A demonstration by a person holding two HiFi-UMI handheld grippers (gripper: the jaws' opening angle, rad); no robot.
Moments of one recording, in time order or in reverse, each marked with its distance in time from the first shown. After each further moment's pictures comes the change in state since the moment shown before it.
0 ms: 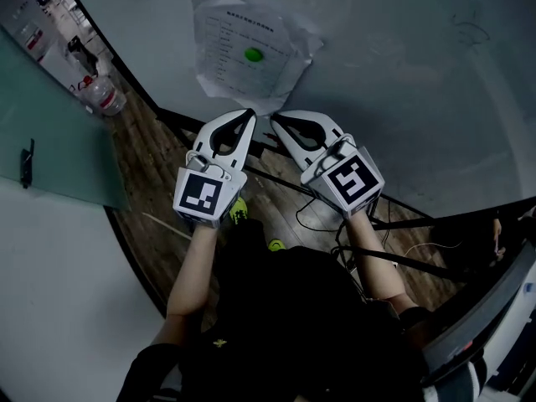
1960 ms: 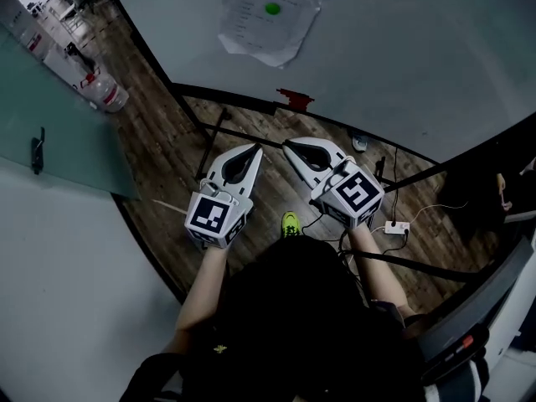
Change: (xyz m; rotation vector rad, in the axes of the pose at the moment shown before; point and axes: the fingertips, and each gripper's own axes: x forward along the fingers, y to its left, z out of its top) left arm -0.172 -0.081 -0.042 -0.208 0.086 -0.127; right arm -0.061 0.164 -0.030 0.195 0.067 -0.051
